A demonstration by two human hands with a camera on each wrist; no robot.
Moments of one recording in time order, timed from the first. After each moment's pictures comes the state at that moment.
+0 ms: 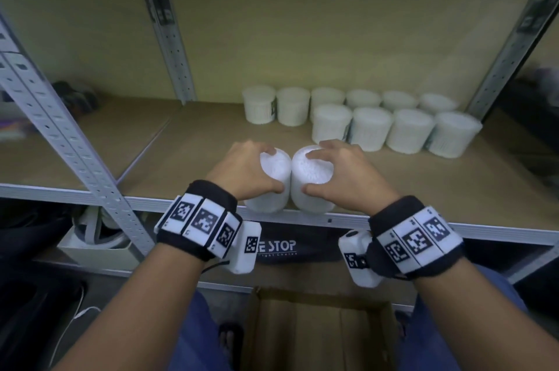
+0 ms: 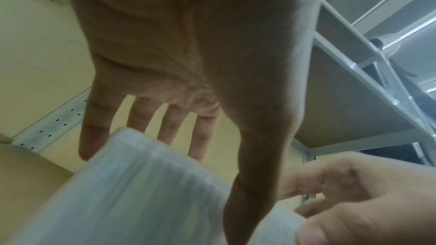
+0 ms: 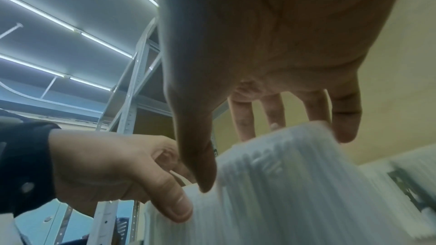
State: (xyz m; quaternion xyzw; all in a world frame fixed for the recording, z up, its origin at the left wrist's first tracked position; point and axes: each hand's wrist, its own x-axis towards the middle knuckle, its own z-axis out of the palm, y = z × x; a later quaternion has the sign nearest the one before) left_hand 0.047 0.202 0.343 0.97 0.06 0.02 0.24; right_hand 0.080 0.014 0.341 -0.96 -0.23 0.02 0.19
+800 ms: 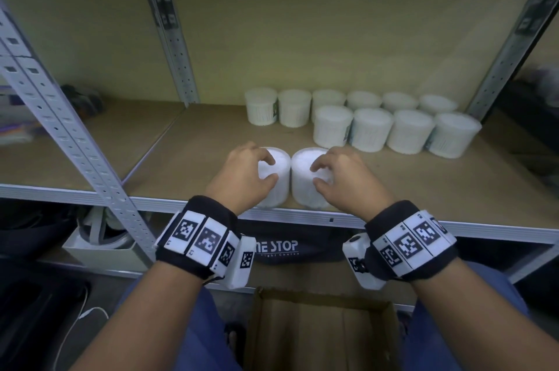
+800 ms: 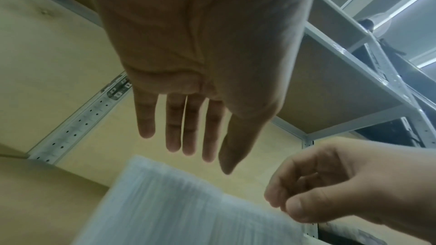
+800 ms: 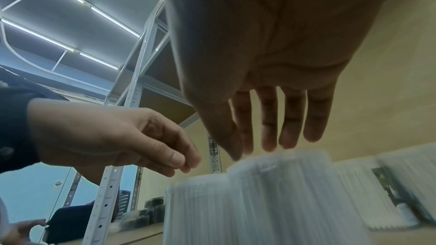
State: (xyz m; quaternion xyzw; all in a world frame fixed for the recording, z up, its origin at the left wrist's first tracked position) left_hand 0.031 0.203 0.330 0.97 0.05 0.10 0.23; right_hand 0.079 0.015 0.327 -0.95 -0.25 -0.03 0.20
